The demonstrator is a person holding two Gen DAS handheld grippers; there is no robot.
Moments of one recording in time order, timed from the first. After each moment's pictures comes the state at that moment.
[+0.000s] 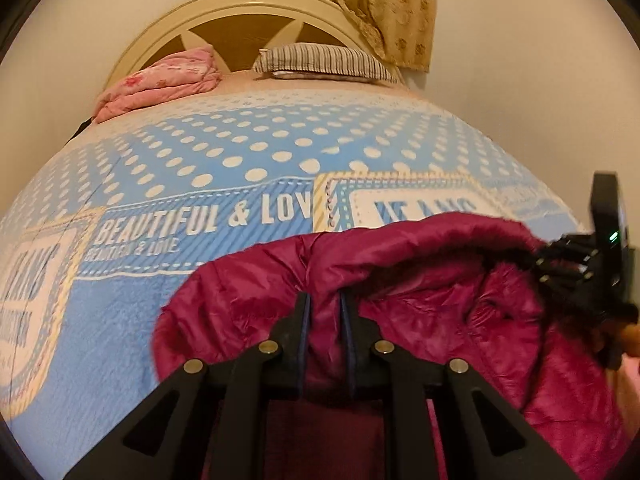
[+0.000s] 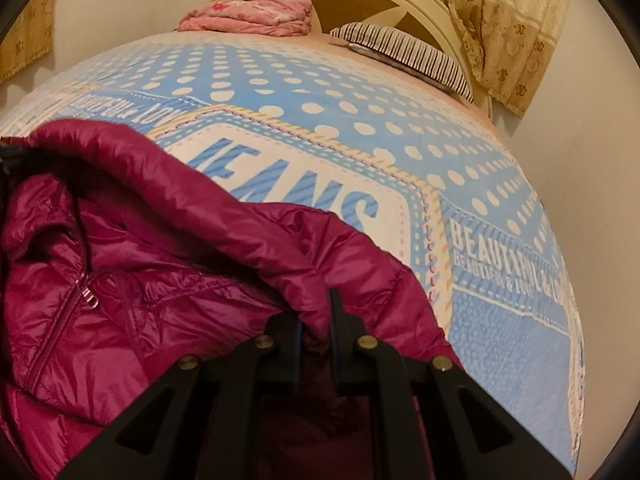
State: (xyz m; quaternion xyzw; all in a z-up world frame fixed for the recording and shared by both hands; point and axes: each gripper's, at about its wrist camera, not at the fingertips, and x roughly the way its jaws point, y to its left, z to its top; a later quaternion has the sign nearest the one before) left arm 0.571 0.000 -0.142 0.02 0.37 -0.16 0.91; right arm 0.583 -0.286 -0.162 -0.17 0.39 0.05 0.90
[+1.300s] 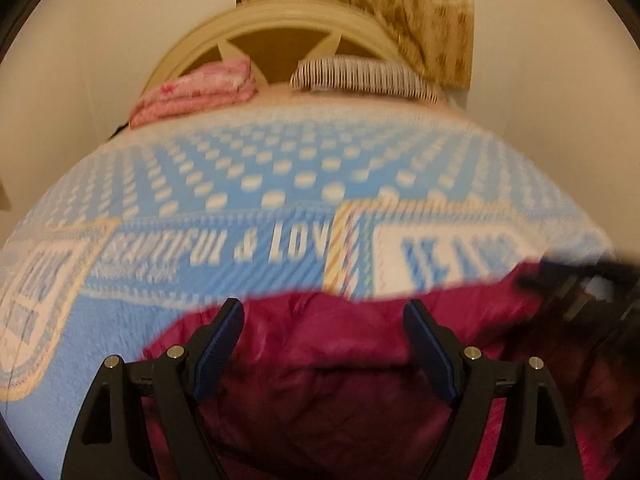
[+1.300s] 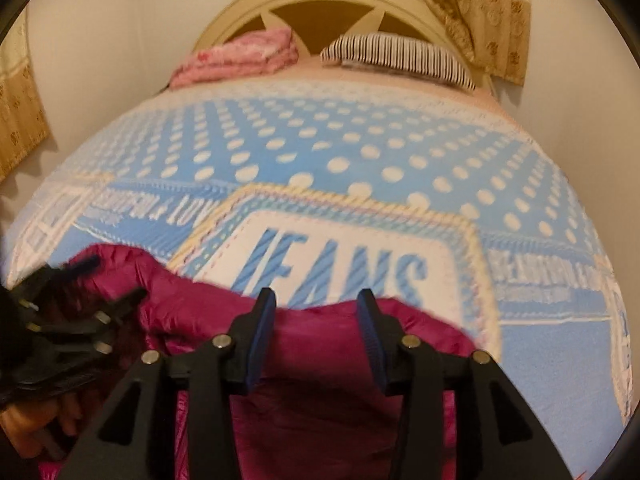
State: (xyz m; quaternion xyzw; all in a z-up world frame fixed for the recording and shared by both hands) left arm 0.605 -0.038 -0.147 0.01 0.34 -0.08 0.94; right arm 0.615 -0.252 -0.121 -0.03 0.39 0.08 0.92
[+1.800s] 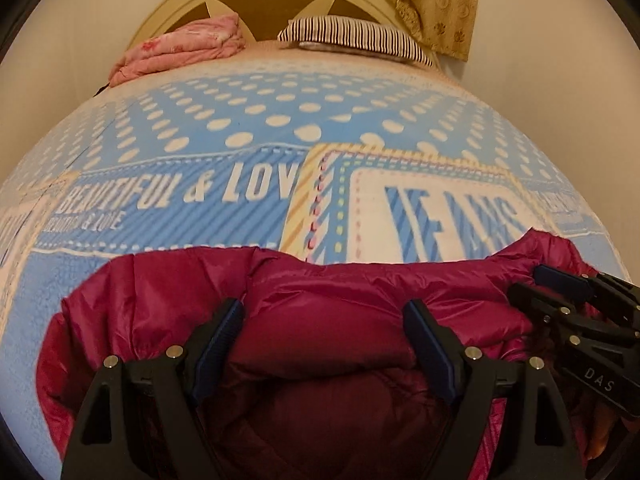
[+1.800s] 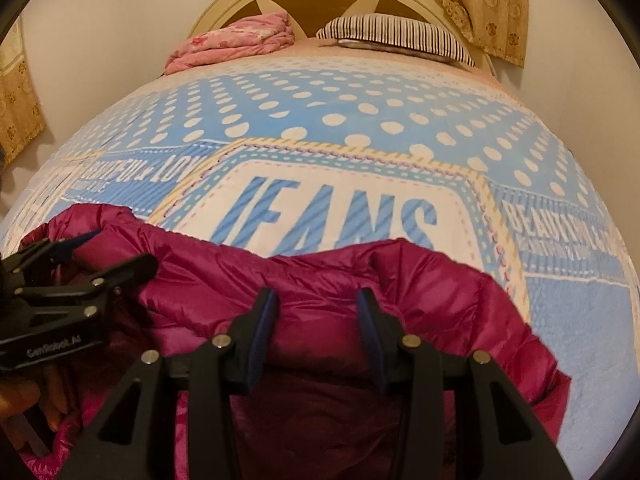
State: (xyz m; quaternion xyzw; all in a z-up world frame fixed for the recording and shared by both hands) left arm 0.622 -0.058 -0.199 0.00 0.42 -0.10 0.90; right arm 0.603 -0.269 -0.165 -0.02 0.40 0.08 0.91
